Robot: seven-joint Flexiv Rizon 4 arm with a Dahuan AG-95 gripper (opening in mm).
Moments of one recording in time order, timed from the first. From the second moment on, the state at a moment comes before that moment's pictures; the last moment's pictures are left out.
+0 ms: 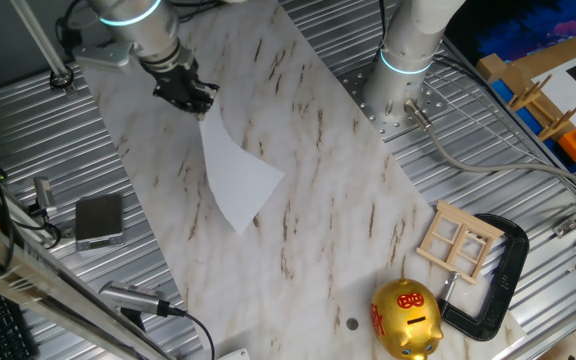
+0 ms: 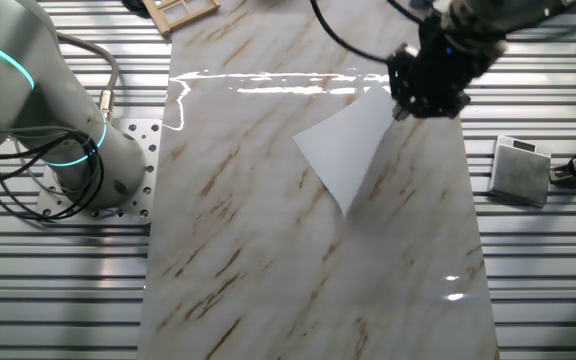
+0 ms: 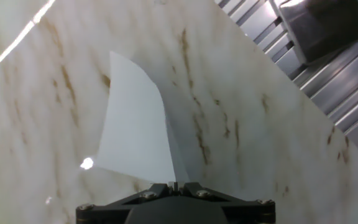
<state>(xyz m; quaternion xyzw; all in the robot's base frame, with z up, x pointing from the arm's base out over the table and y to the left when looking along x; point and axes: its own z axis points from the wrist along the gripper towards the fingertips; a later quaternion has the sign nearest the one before) 0.518 -0.005 0.239 0.39 -0.92 -0.04 0.08</state>
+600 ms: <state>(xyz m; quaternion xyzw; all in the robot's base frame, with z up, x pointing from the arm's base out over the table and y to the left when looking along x) 0.507 0.007 0.266 0.38 -0.92 -0.04 0.08</state>
